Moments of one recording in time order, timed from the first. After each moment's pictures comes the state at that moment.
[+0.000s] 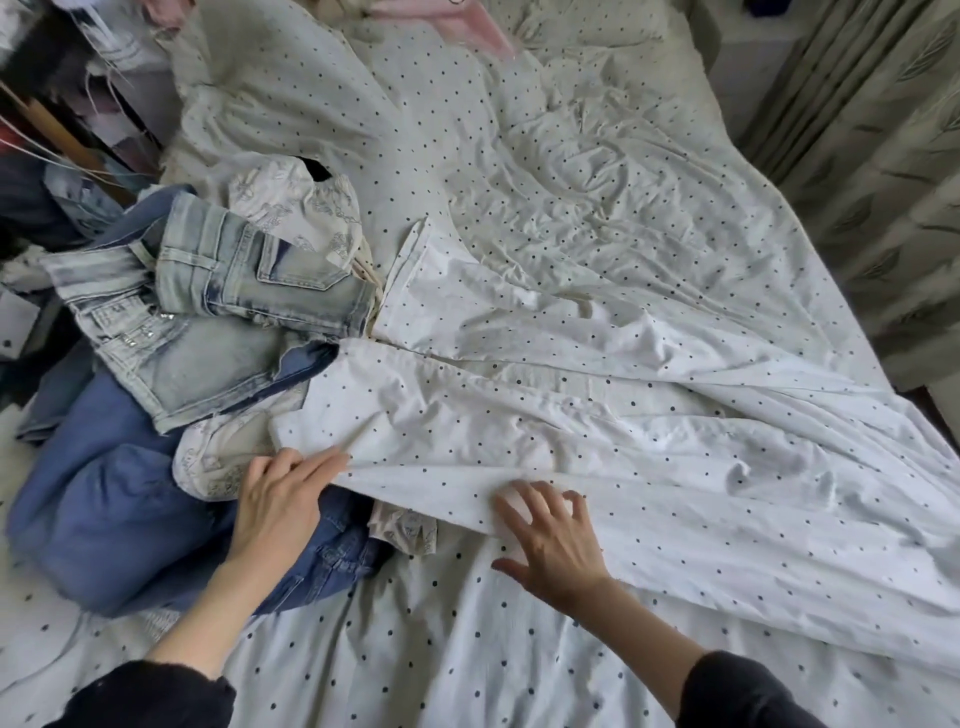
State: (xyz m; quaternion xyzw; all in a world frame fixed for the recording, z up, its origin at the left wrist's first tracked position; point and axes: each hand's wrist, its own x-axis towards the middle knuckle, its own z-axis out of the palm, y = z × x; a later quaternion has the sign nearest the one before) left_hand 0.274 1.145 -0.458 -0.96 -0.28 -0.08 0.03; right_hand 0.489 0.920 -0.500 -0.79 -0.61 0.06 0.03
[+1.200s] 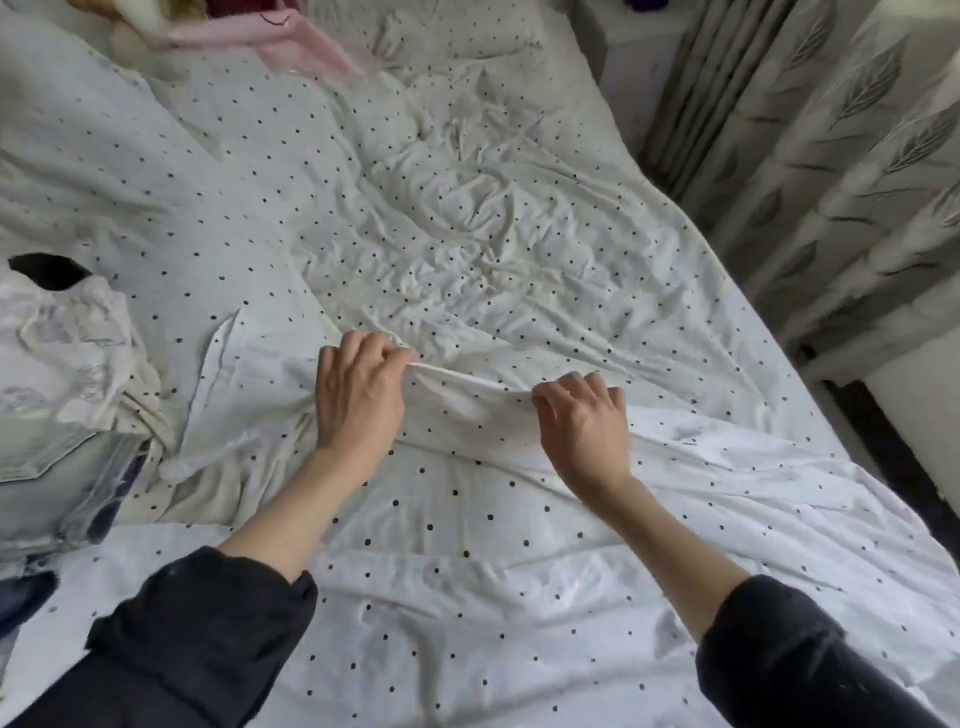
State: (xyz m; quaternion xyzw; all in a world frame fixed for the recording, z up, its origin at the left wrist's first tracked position) left_hand 0.658 1.184 -0.467 -0.95 -0.26 -0.18 -0.01; right_hand 0.780 0.998 -0.497 -0.90 -0.37 -0.10 0.22
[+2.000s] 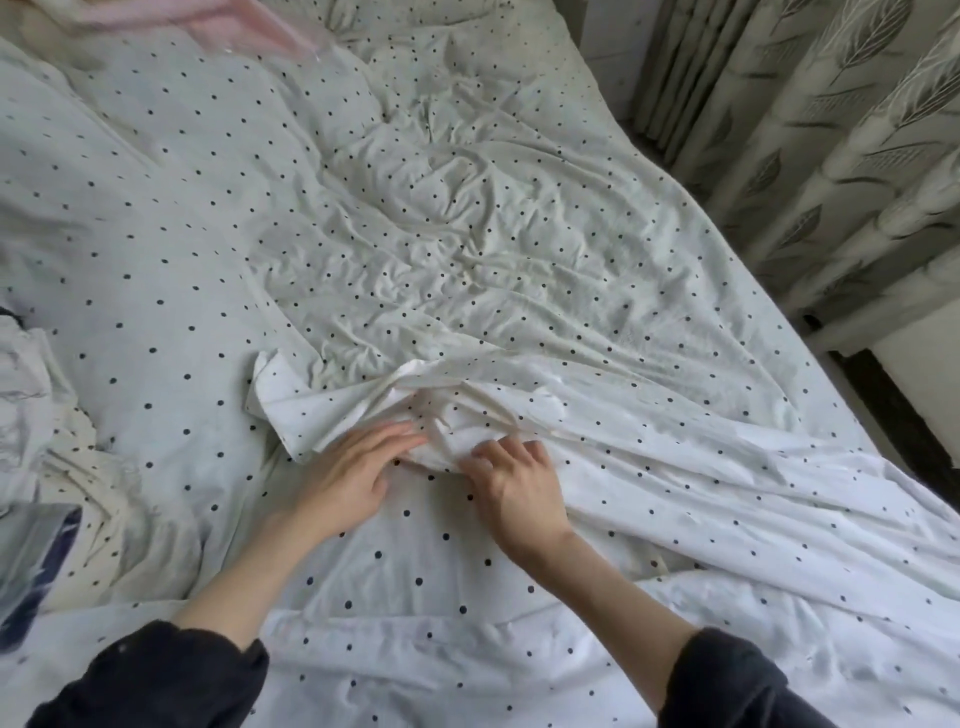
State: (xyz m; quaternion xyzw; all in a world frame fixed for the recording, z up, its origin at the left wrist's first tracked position) left_hand 0.637 1.220 -0.572 -0.96 -0.10 0.03 -0.26; right_hand 0.746 1.028 -0.548 -0.86 -0.48 -0.02 0.15
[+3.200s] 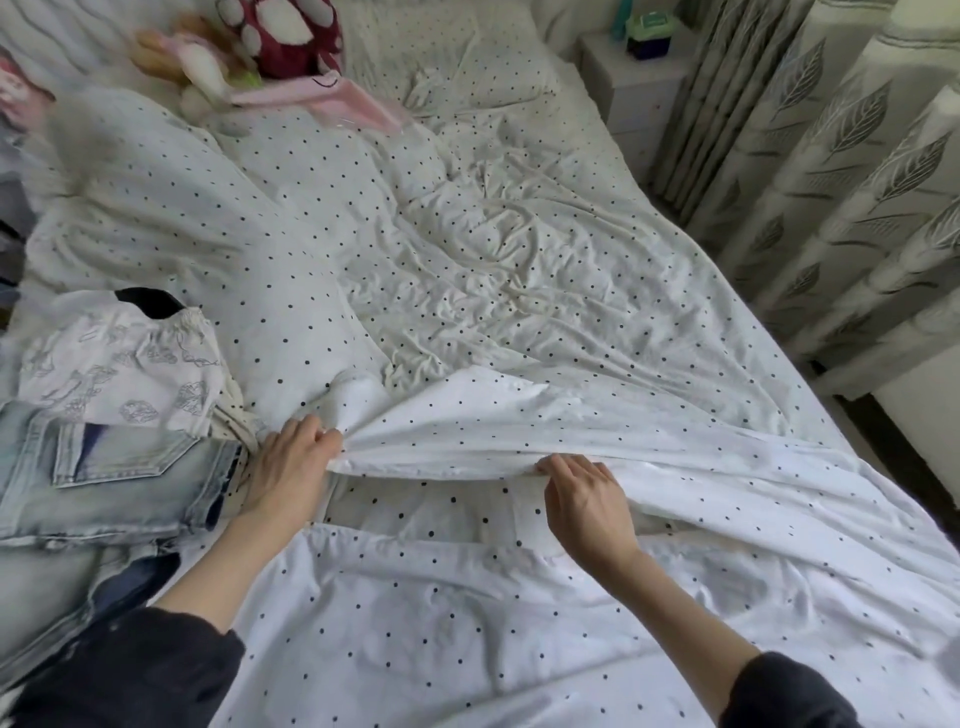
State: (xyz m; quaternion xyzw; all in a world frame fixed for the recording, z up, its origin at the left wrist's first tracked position) left_hand 0.527 1.247 -0.464 -0.96 -0.27 0.05 0.03; right_hand 0.699 0.984 -0.496 -0.86 -0.44 -0.07 0.23
